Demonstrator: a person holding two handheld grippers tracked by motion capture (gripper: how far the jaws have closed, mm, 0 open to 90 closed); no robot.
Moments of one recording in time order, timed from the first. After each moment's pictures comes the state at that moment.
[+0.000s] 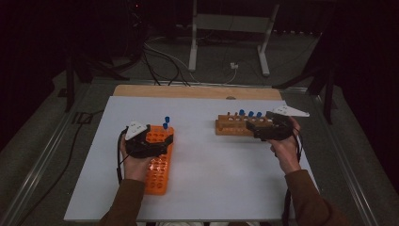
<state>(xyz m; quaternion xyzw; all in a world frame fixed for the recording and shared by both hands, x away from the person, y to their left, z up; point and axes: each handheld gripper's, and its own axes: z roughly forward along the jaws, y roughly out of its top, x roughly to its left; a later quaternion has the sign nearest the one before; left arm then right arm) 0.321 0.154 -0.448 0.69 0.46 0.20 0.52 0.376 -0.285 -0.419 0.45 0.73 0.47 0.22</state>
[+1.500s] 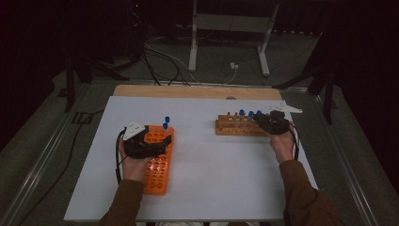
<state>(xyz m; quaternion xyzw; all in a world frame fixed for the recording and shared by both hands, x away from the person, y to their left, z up) 0.320 0.158 -0.450 0.69 0.47 0.19 0.52 0.420 -0.301 -0.463 0.48 0.73 0.44 0.23</state>
